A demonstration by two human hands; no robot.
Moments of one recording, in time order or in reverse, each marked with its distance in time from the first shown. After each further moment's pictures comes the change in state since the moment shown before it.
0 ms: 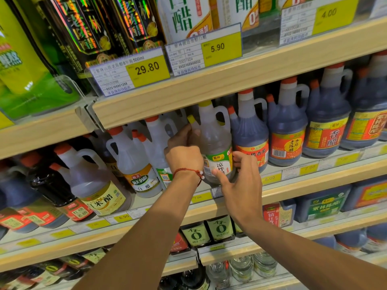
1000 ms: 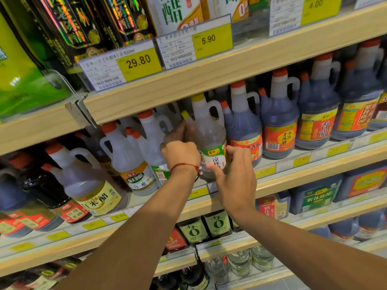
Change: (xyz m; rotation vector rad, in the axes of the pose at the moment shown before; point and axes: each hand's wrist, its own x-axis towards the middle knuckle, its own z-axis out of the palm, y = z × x) left_hand 0.001 -0.001 0.001 0.141 0.042 0.047; right_hand 0.001 -0.004 0.006 -0.156 0.040 0.004
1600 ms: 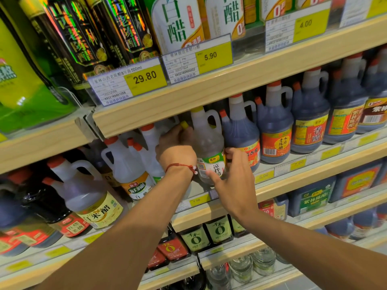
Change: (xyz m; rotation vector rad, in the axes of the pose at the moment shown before) left_hand 0.011 0.014 -0.017 0.055 -0.150 -0.118; right_hand 0.005 -0.011 -0.007 0.055 -0.083 0.004
